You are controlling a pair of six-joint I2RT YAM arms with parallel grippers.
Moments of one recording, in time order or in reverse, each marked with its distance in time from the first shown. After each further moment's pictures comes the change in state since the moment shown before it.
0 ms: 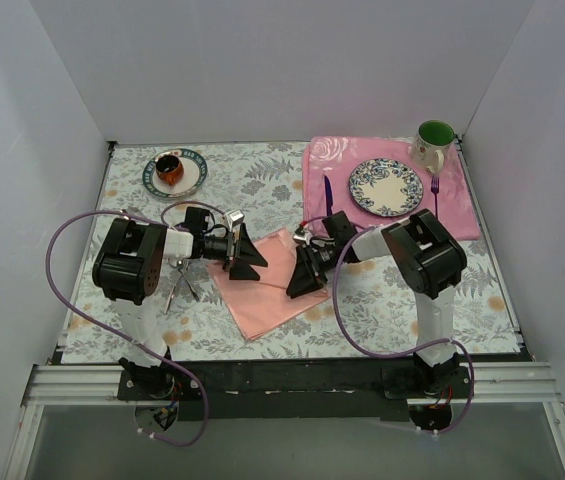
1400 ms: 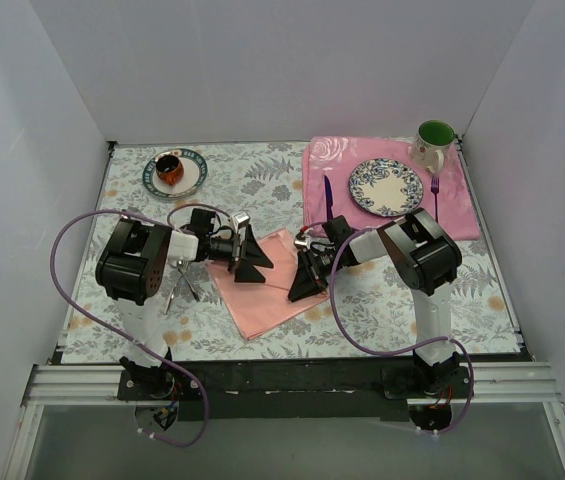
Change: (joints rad) left arm -0.054 0.007 -0.016 0.100 -0.025 -0.121; right arm -0.005 0.029 -0.011 0.017 -0.003 0.014
